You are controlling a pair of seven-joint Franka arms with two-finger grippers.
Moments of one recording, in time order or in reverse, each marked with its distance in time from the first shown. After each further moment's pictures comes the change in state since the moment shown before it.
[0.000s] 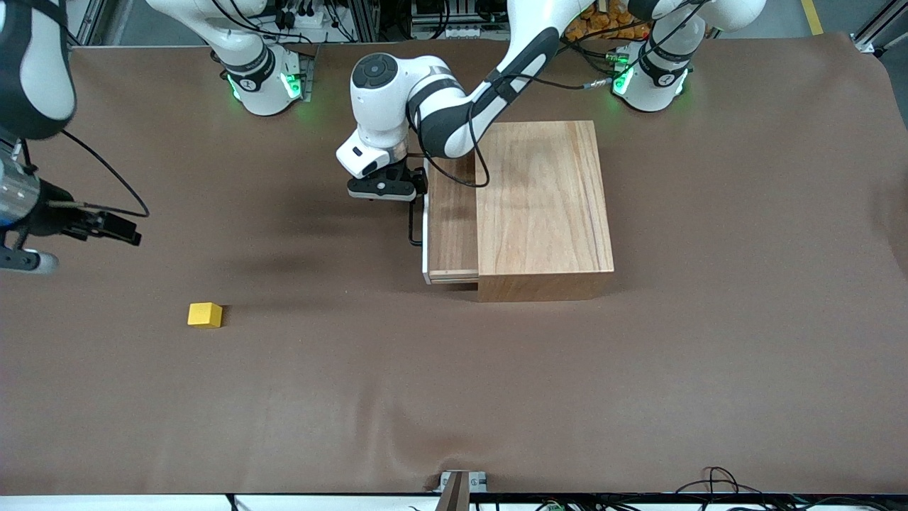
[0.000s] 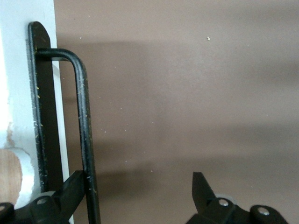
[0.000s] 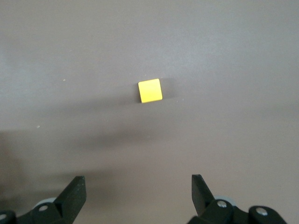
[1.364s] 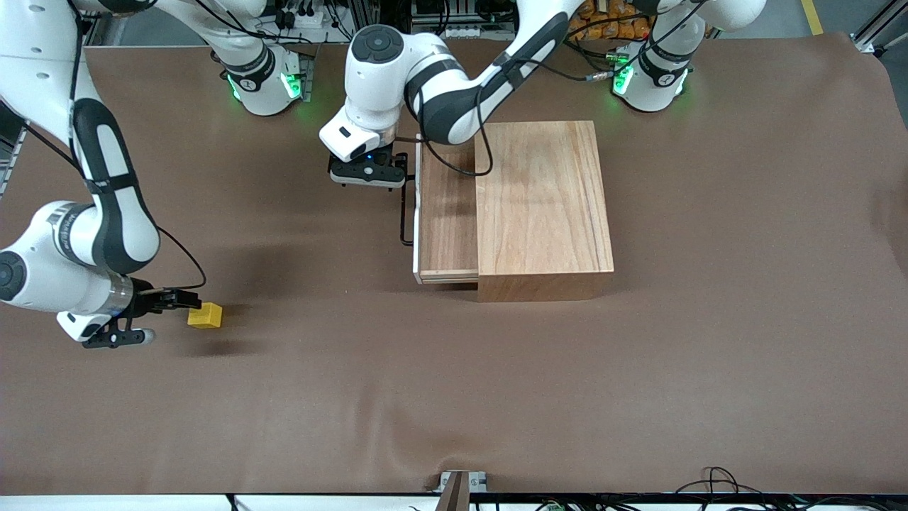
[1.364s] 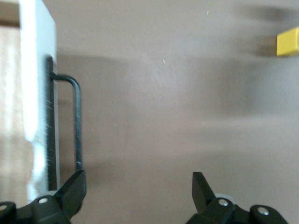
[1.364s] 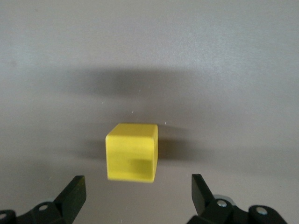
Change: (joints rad) left arm 0.037 -0.067 -0.007 0.075 -0.119 0.004 0.000; right arm -0.069 0.447 0.011 0.003 0.103 0.399 -0.302
